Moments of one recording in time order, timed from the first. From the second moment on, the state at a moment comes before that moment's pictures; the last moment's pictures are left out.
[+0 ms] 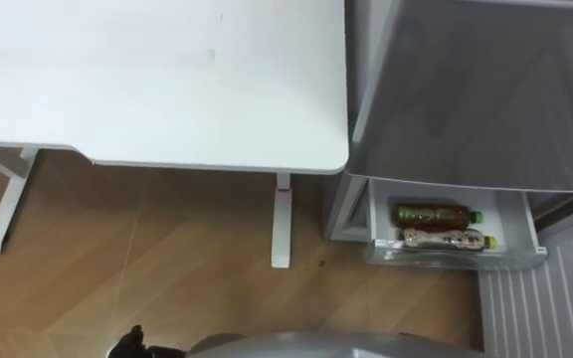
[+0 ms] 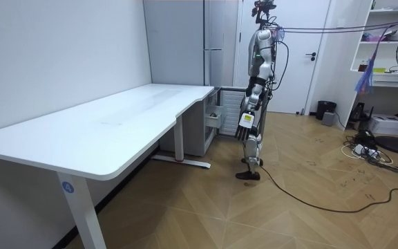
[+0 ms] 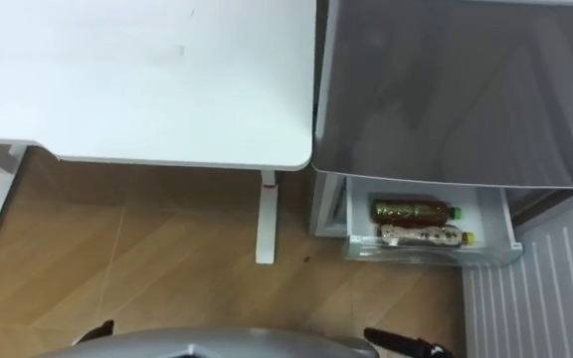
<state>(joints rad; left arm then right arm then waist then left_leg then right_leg) 0.23 0.21 0.06 1.02 0.06 0.08 0.06 0.11 -0.24 0.01 1.32 0.54 0.09 0.07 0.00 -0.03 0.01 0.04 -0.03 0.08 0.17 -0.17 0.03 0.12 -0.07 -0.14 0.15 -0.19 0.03</state>
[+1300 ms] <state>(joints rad) 0.18 0.20 0.01 1.10 0.09 0.11 0.04 -0.01 -0.26 -0.16 1.29 1.15 0.09 -0.01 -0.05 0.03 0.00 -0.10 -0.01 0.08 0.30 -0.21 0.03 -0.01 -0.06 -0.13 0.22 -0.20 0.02</state>
